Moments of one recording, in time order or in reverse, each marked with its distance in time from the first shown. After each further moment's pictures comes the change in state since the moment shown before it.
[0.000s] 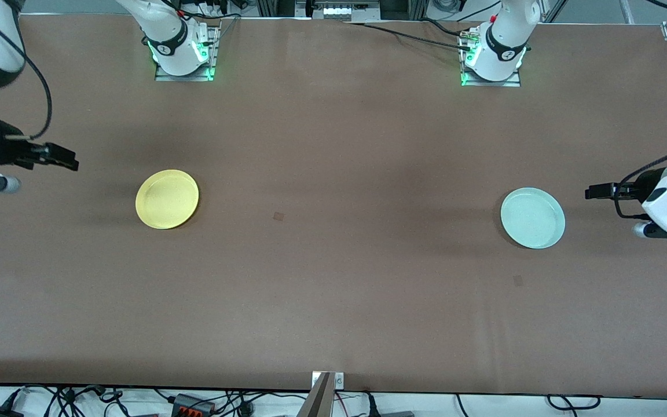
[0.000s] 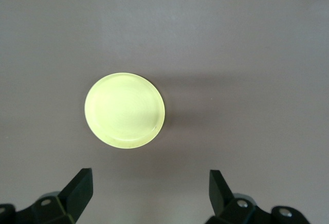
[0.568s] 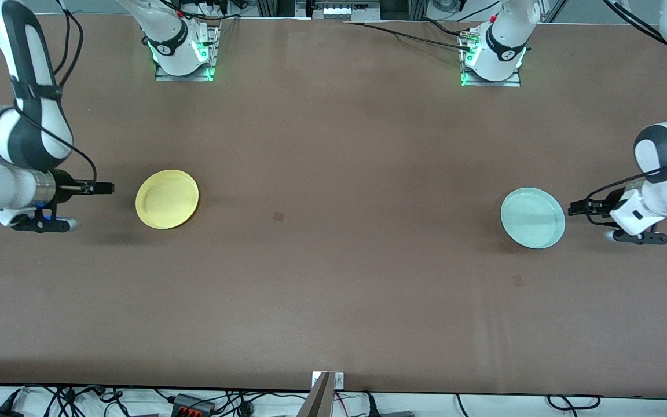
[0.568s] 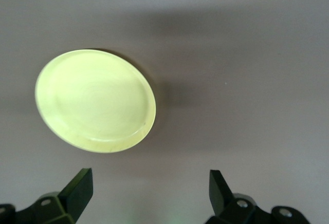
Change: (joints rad) left arm 0.090 0.039 -0.004 -0.358 0.000 0.536 0.168; right arm -0.026 0.258 -0.004 -0.002 0.000 0.033 0.000
